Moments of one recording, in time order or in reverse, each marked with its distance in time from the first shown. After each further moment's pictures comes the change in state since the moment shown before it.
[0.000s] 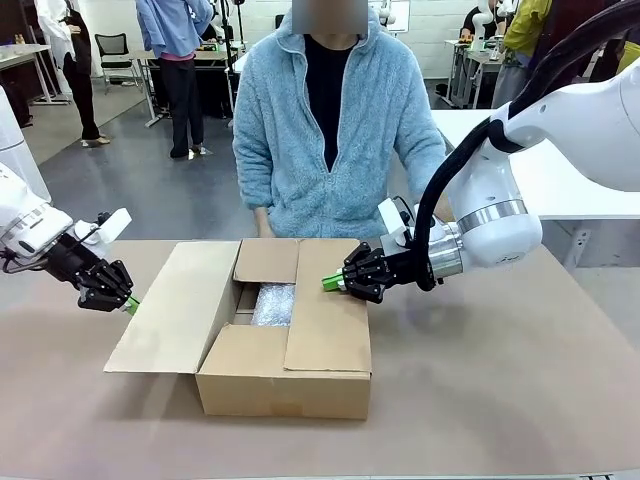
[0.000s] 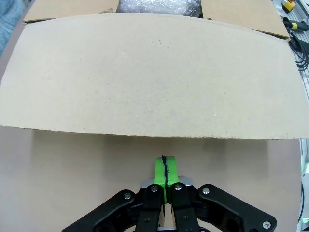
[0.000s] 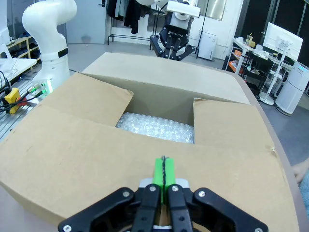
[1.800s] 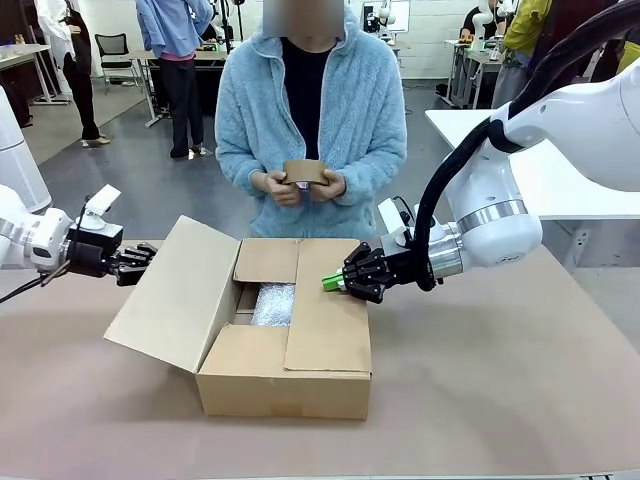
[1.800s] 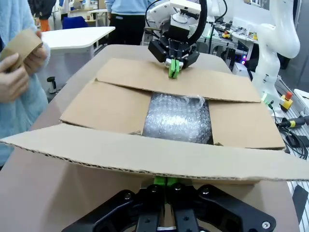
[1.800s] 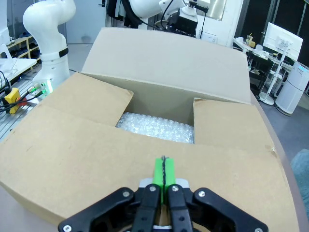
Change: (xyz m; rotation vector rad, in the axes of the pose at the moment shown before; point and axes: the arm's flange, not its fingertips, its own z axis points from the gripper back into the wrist) left arm 0.015 0.012 -0.030 -0.005 -0.602 0.045; right arm 0.000 0.000 0.000 0.000 0.000 0.000
